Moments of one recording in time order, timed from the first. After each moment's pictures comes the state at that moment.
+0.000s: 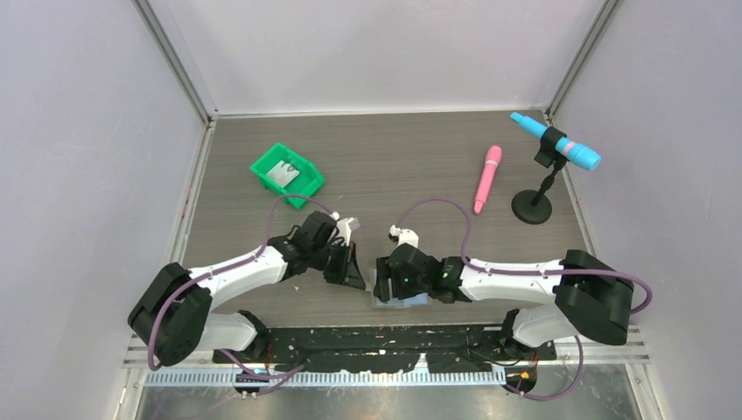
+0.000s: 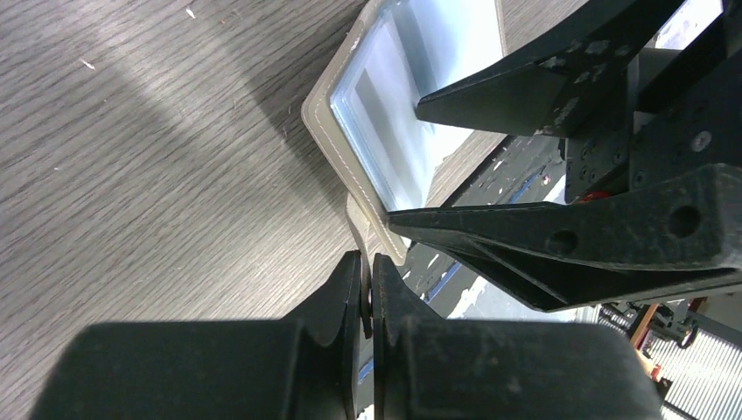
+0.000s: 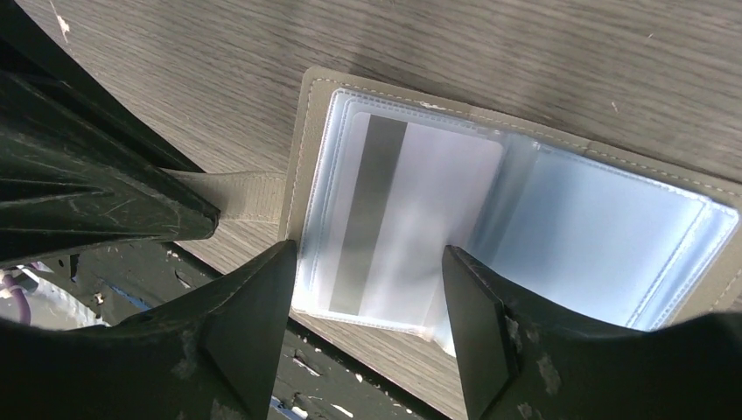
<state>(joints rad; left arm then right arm) -0.70 1.28 0.59 -0.21 0.53 -0.59 1.11 1.35 0.62 -0.13 0.12 0.84</state>
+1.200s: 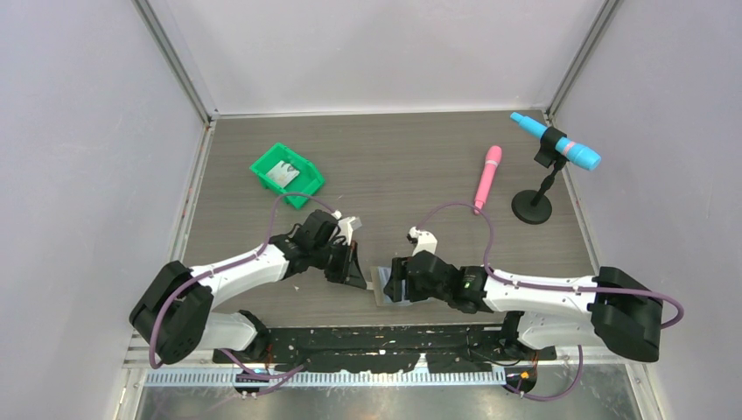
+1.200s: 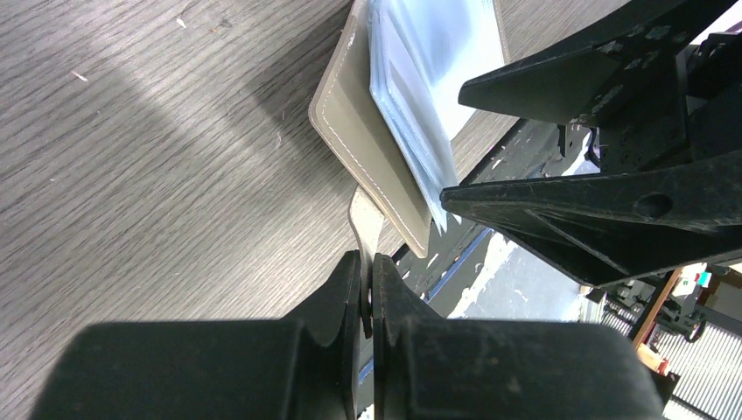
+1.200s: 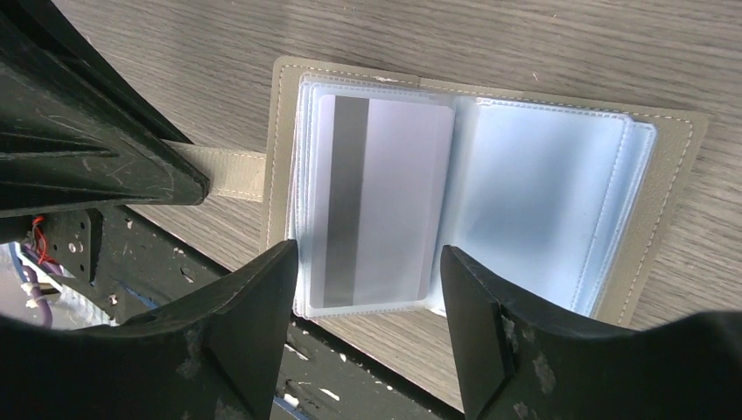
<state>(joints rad) -0.70 1.29 0.61 -0.22 0.53 -0.57 1.13 1.17 0.49 -0.11 0.20 0.90</state>
